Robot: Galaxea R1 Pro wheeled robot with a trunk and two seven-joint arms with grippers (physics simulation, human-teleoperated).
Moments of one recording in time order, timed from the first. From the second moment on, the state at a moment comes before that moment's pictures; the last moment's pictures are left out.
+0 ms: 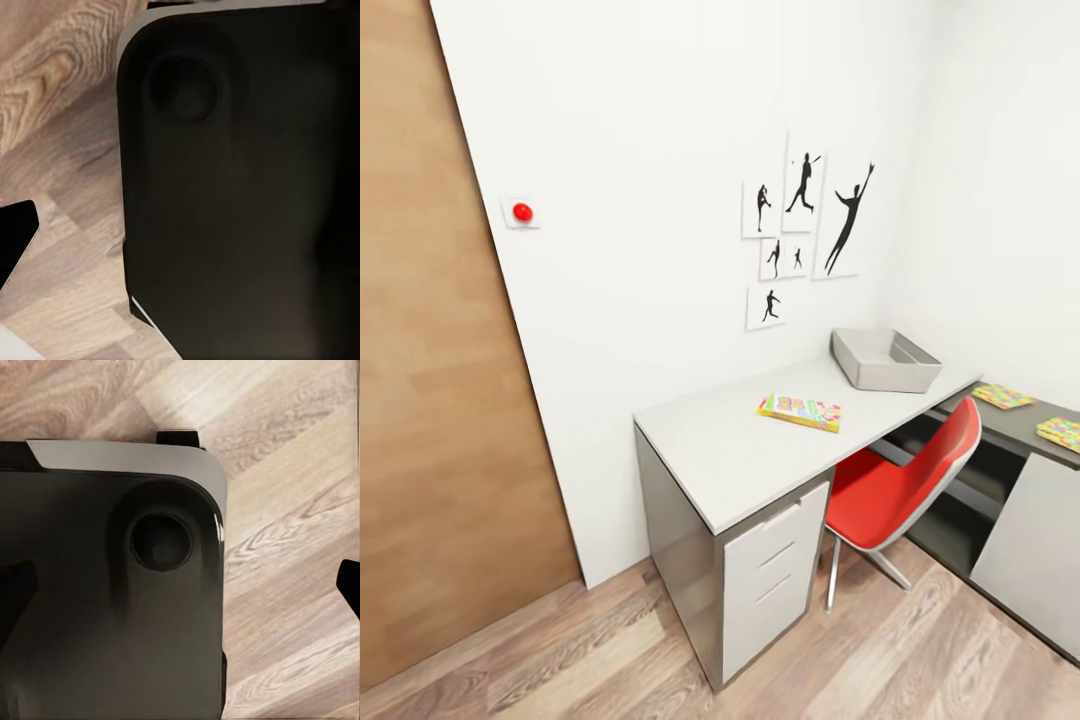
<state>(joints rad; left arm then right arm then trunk) 0.01 0.01 0.00 -0.06 0.00 0.00 0.01 -0.08 -0.03 -0.01 -0.05 -0.01 0.01 0.00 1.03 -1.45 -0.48</state>
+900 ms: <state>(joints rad) -0.08 -0.02 0.00 -0.07 0.01 0.01 0.01 -0.13 -0.04 -0.01 -0.05 -0.01 0.09 0.00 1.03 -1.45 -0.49</state>
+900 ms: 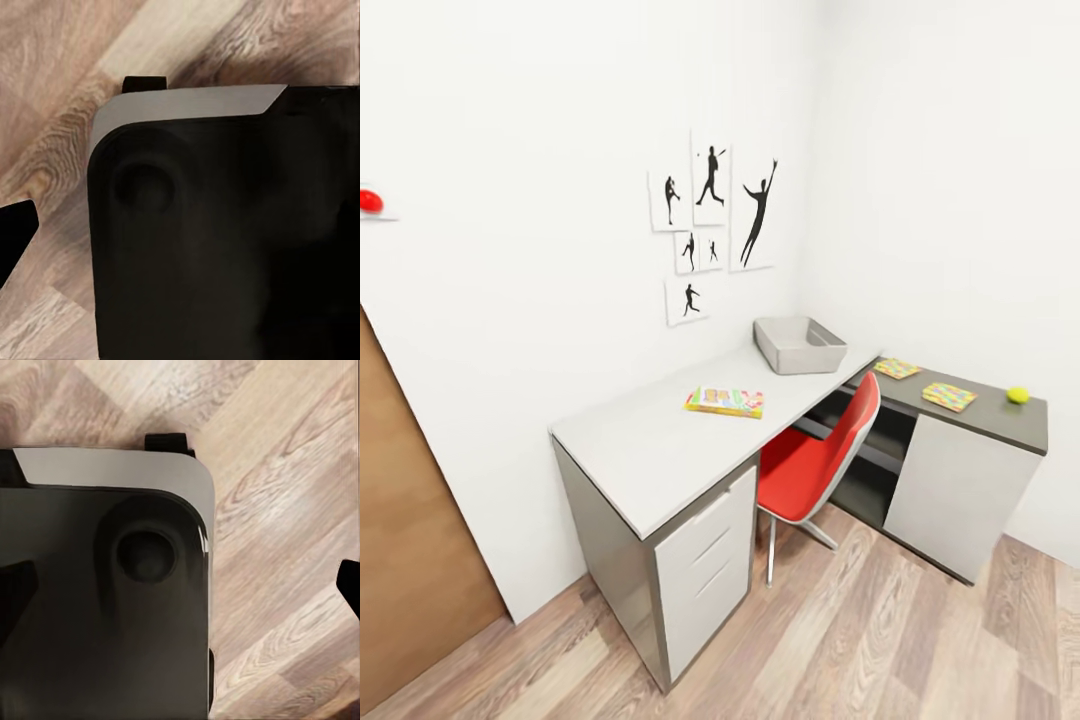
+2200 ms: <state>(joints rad) -0.79 -0.15 0.03 -0.07 0.31 0.36 0.03 -0.71 -0.06 -0.01 -0.06 -0.05 0.46 0.00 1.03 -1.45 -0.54</state>
